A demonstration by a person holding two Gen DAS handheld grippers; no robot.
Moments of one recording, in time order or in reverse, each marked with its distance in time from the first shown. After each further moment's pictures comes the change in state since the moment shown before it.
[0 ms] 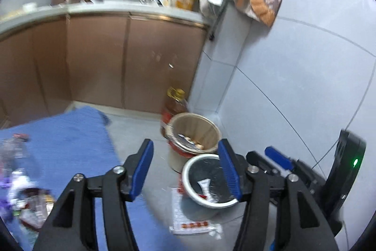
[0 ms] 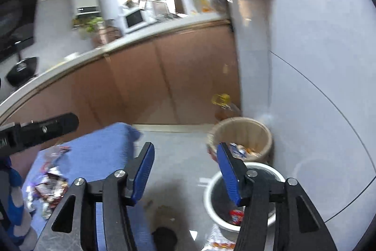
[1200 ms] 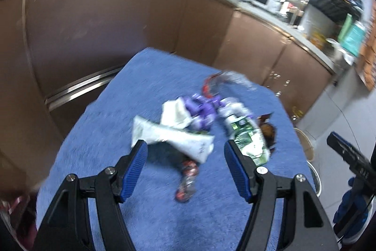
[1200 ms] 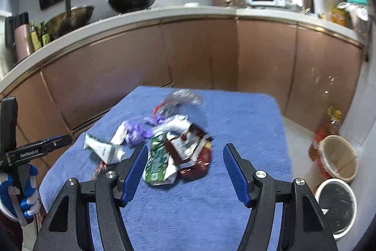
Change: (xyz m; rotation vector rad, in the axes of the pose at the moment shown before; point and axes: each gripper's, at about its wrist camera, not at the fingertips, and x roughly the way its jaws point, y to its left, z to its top) left arm -0.250 0.289 -0.205 -0.510 -0.016 0.531; right arm 0.002 0.256 -0.075 -0.384 0.202 0.478
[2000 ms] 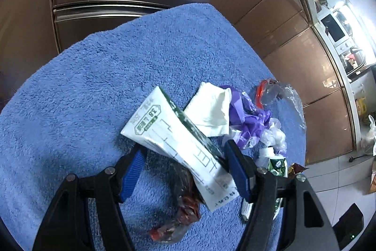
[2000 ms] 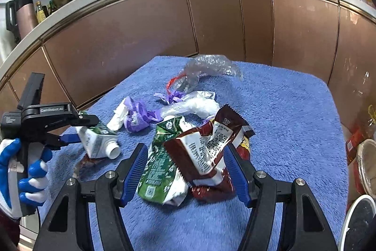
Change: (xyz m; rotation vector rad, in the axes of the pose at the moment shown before) left arm 0.107 0.036 0.015 -0.504 0.195 0.081; right arm 0.120 -0.003 -0.004 -0.052 0.143 0.171
